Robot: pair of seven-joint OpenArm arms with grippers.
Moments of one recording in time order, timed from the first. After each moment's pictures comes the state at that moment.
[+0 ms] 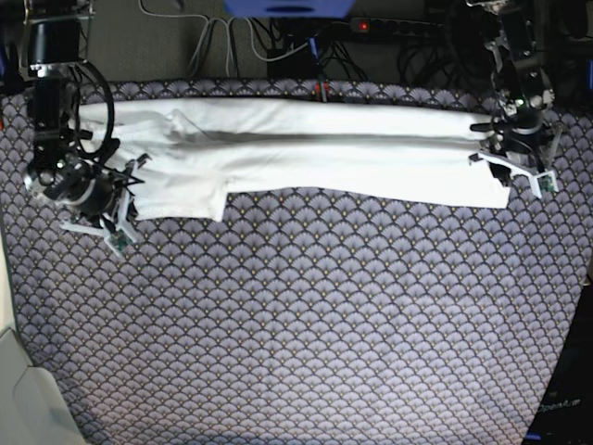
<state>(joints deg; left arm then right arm) 14.6 -7.1 -24.7 90.7 -5.5 -1.3 26.4 -2.3 21.2 7.2 93.2 3.1 40.1 -47.2</state>
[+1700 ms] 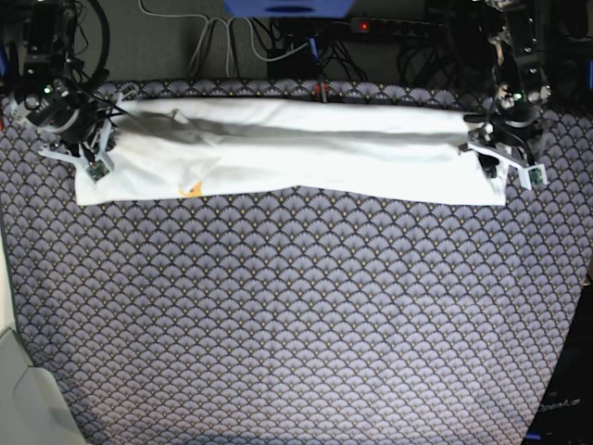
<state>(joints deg) 16.2 -10.0 -20.8 87.4 -12.7 -3.8 25.2 -20.6 17.5 18.1 104.6 3.2 40.1 -50.9</state>
